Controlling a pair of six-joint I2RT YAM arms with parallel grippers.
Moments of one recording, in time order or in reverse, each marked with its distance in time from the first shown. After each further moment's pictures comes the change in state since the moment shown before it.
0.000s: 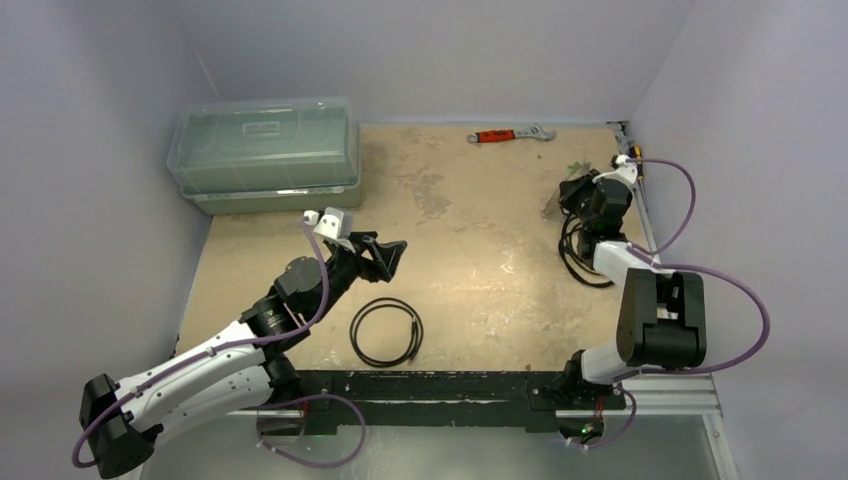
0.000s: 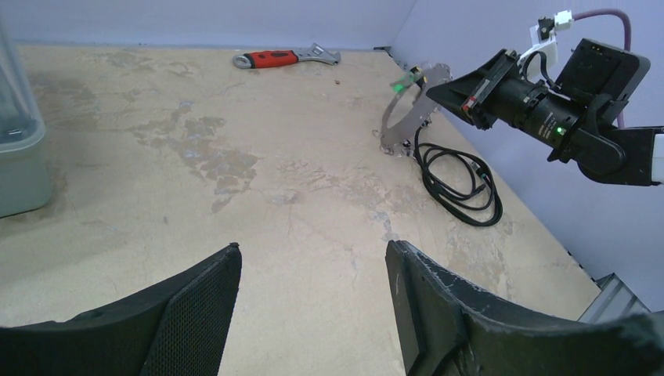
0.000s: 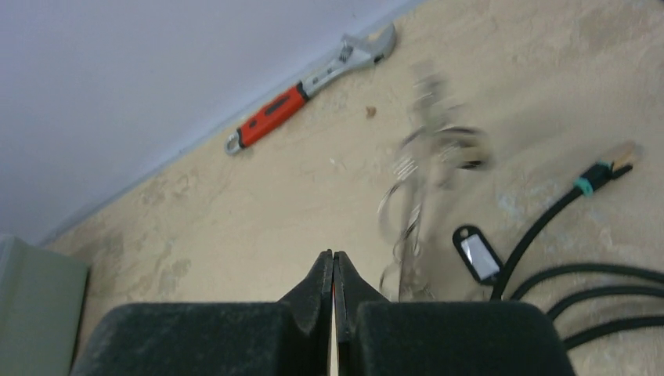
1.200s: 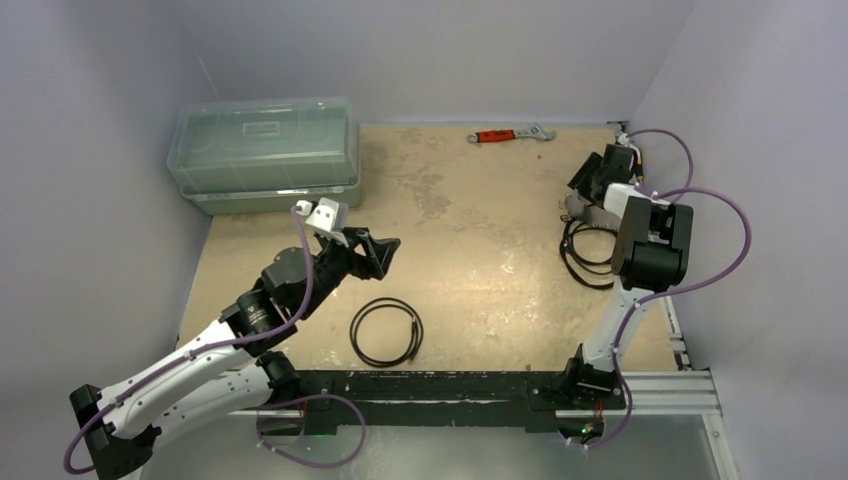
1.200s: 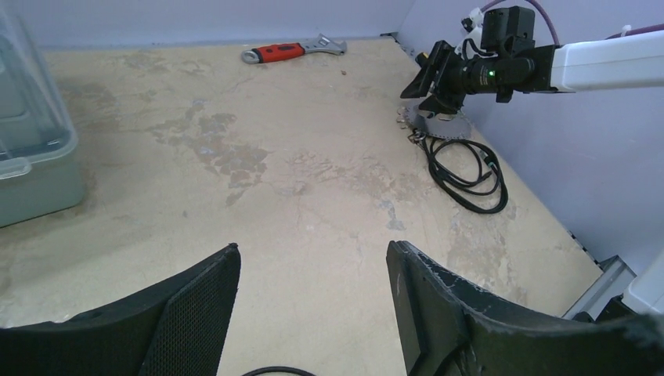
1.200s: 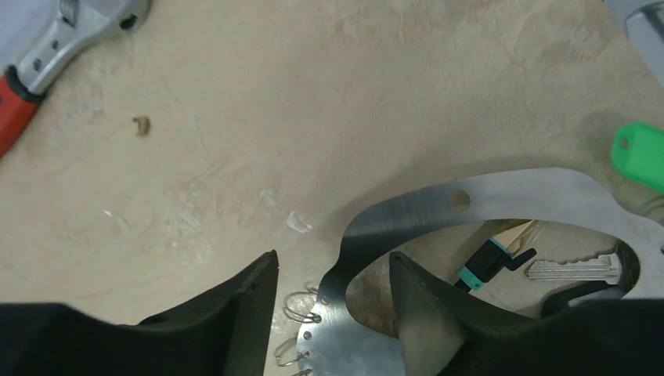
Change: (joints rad) left arm 0.000 -0.012 0.152 -0.225 0.018 0.021; right arm -0.124 0.517 0.578 -0.519 0.047 -0.127
